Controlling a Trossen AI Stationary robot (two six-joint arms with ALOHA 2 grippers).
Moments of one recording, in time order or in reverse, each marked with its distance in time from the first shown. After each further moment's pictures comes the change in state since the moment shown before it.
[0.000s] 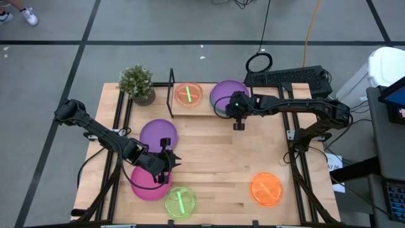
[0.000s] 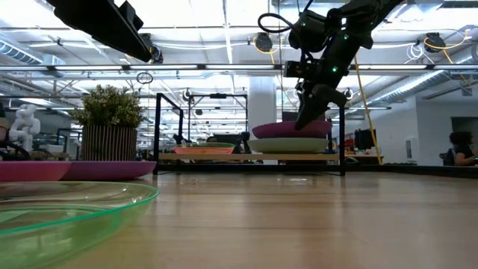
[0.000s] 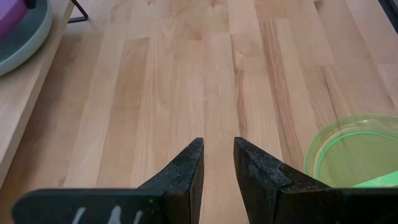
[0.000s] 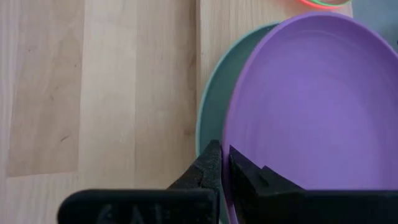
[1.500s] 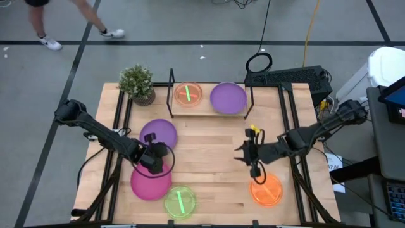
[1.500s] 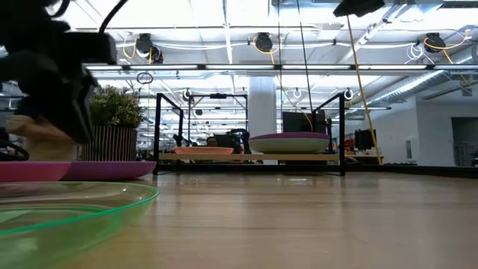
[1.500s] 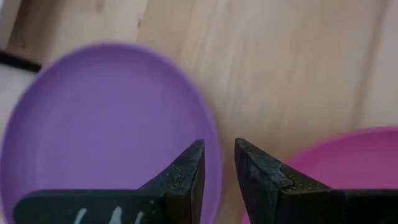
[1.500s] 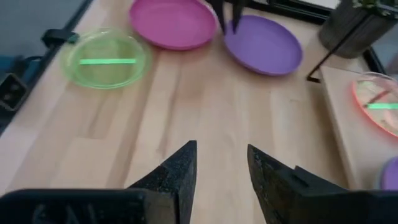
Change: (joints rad) left arm 0.031 0.000 -0.172 -0.310 0.006 -0.371; right arm 0.789 -0.300 0.001 -0.032 0.242 0.549
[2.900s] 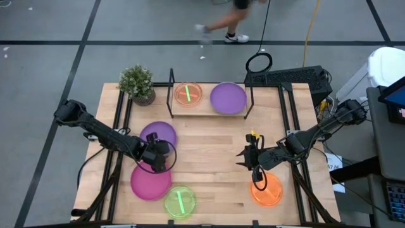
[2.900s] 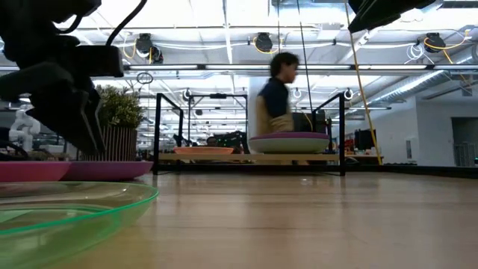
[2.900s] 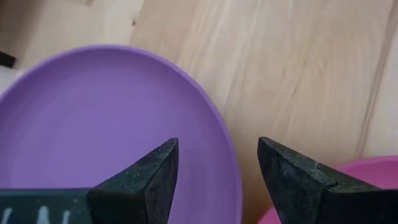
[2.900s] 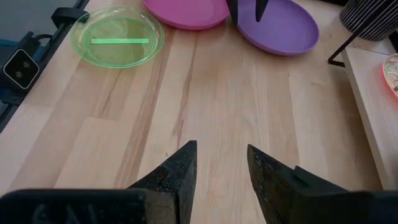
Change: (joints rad) left arm 0.057 0.000 -0.072 0.158 0.035 0.004; right arm 0.044 0.004 -0.071 0.027 -0.007 0.051
